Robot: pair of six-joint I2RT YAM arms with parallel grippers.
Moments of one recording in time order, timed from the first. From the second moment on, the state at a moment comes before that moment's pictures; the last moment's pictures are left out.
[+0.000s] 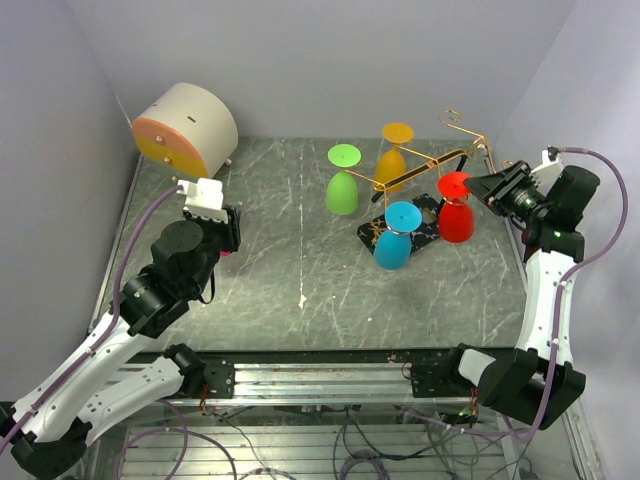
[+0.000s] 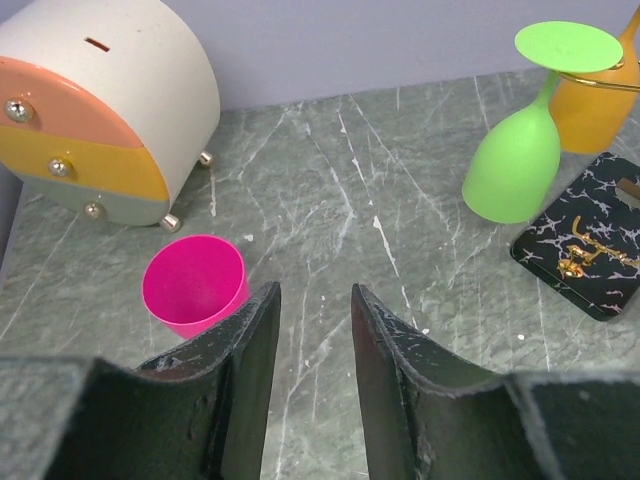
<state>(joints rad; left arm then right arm) -0.72 0.73 0.92 -0.32 -0.52 -0.06 -0.41 1.12 1.12 -0.35 -0.77 0.62</state>
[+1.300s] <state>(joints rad) -0.70 0.75 0.92 -0.32 -0.49 -0.08 -0.40 0.95 0.98 -0.27 -0.75 0.72</state>
